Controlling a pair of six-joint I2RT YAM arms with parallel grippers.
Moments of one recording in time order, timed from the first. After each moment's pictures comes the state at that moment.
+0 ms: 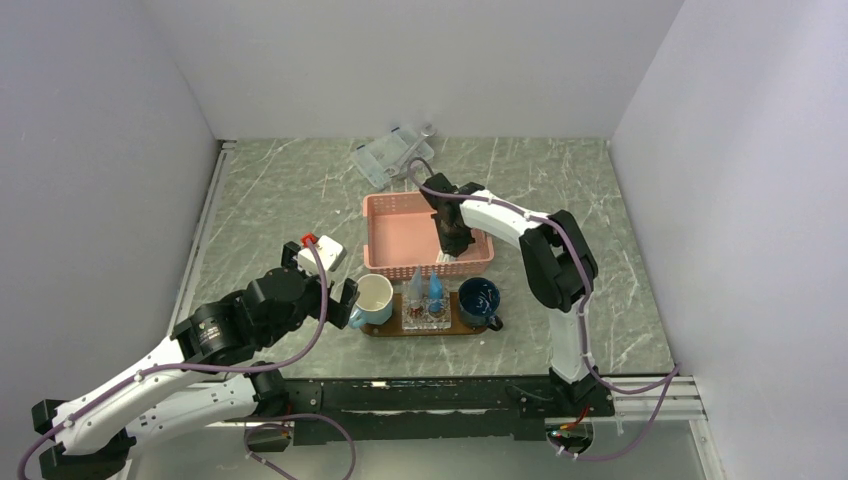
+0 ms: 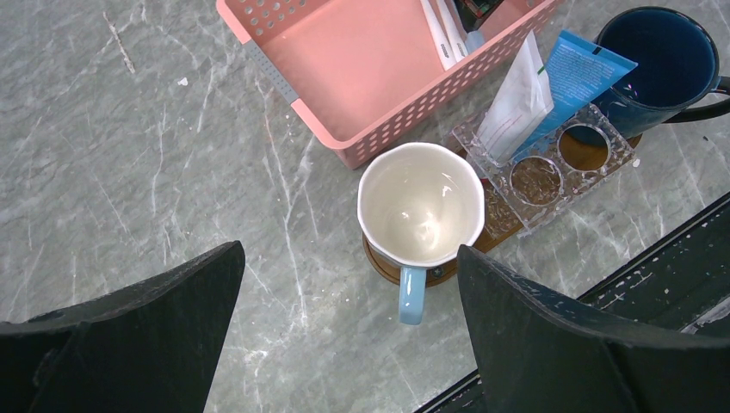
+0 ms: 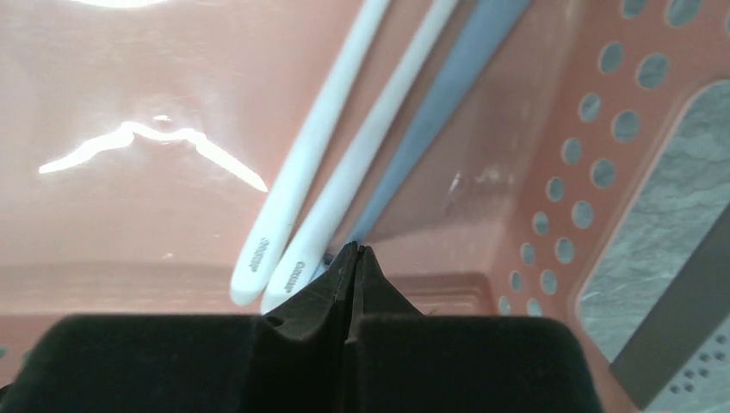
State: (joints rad) left arm -1.01 0.63 0.86 -0.71 -0.42 -0.17; right arm 0.61 2.06 1.54 -0.79 0.22 0.40
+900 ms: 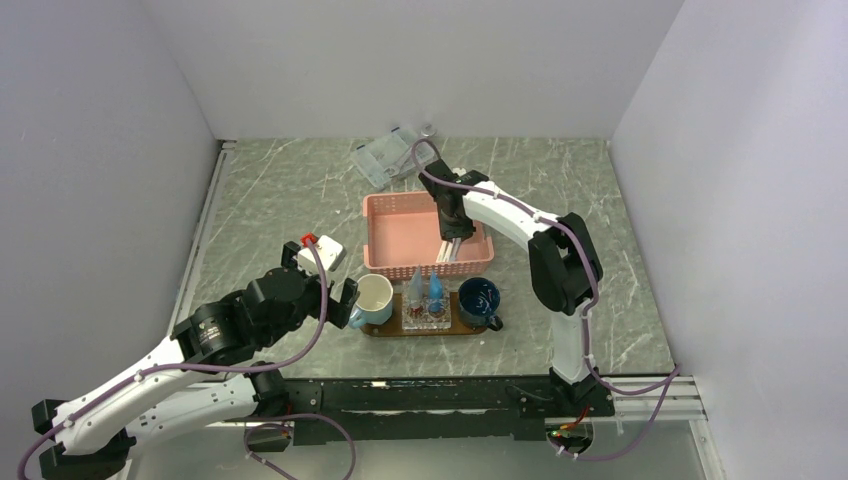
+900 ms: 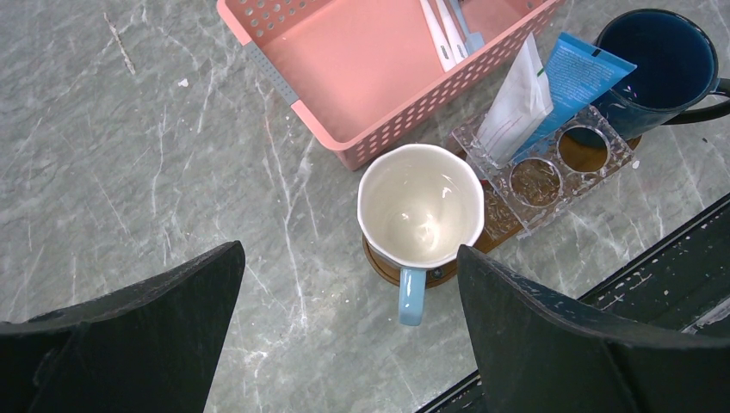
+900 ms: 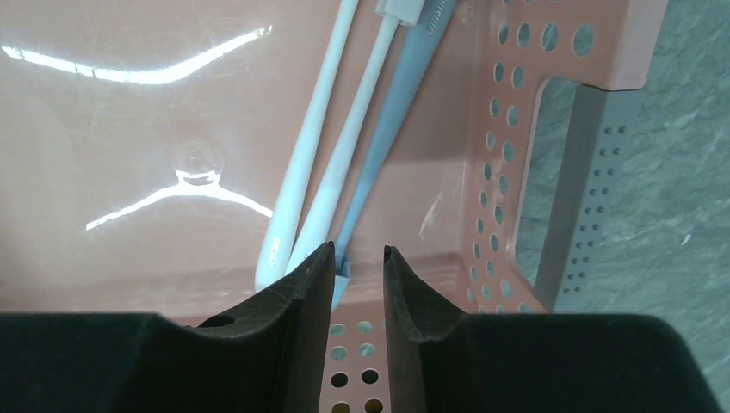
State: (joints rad) left arm -1.01 0.63 0.86 -0.71 -0.43 -0.17; right arm 0.61 2.02 1.63 -0.86 0.31 0.49
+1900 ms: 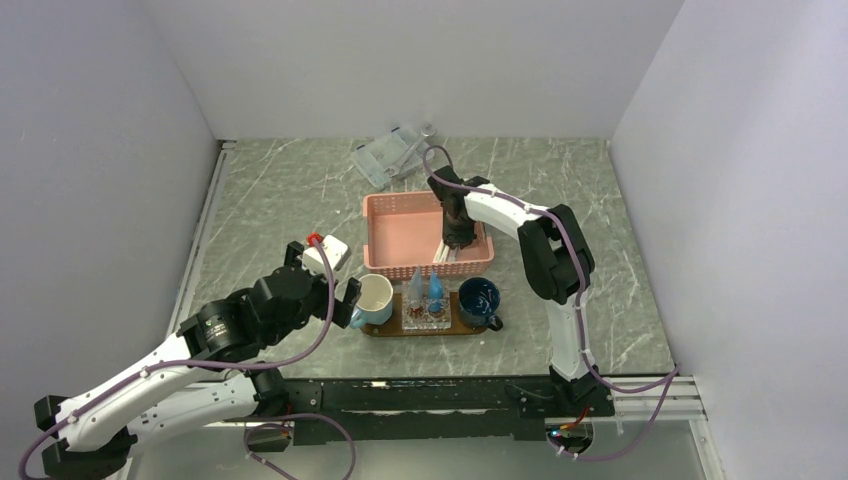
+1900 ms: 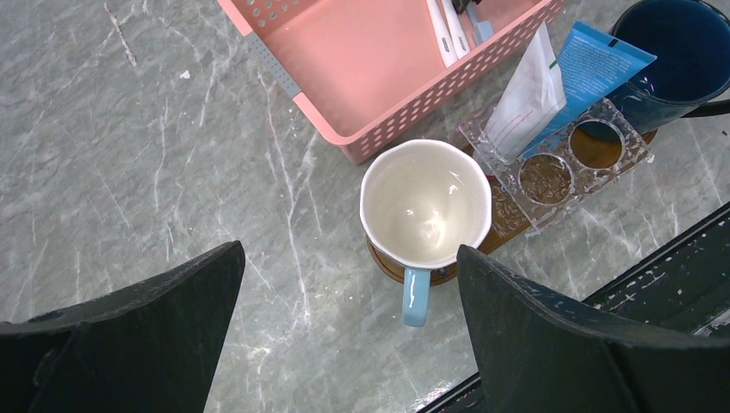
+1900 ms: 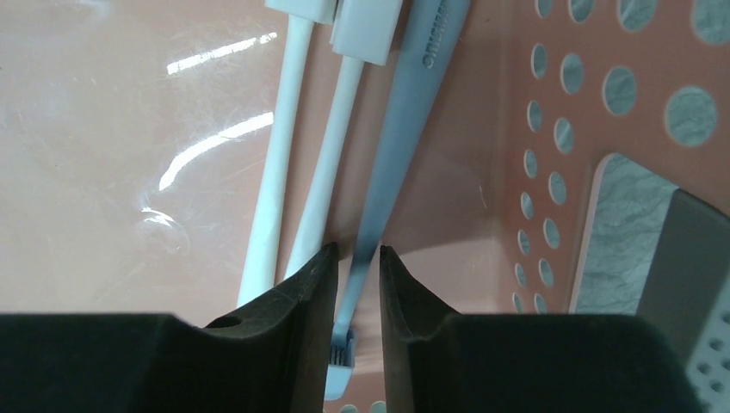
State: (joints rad) left arm -1.01 0.65 0.85 -0.71 -0.43 -0.17; right arm 0.55 2.12 1.59 -0.76 0.22 0.59
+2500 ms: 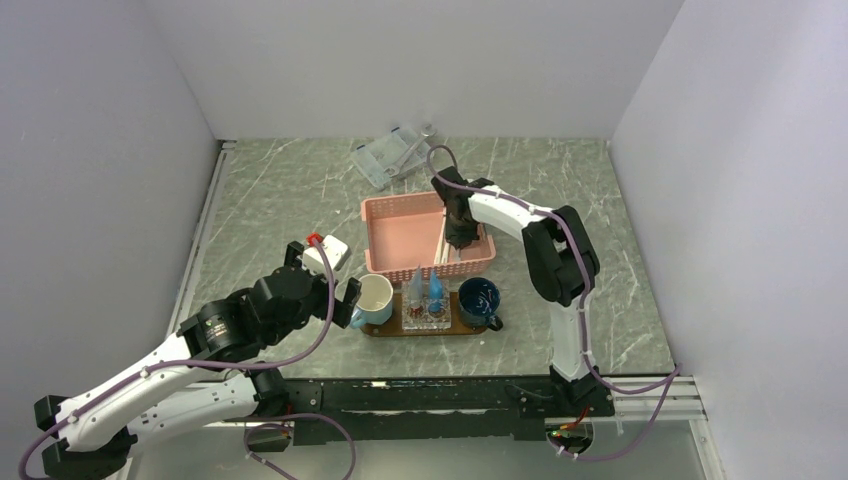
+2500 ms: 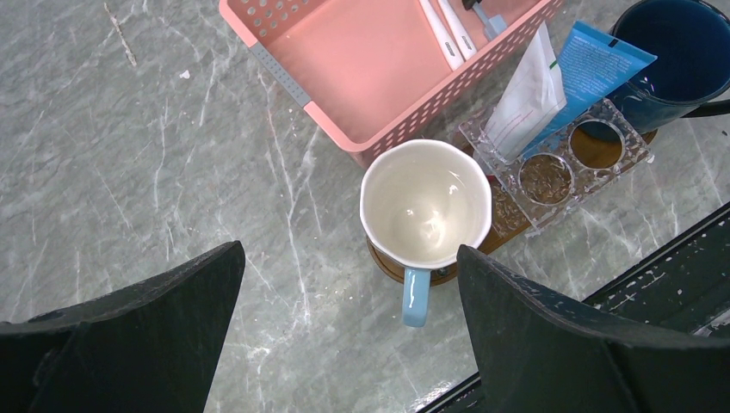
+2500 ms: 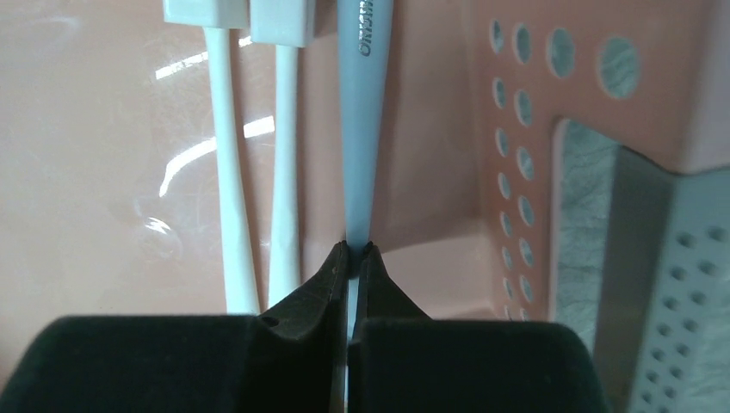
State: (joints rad) left arm -1.01 0.65 0.85 -0.71 -0.43 -0.17; right arm 0.54 2.09 1.55 -0.72 0.21 0.60
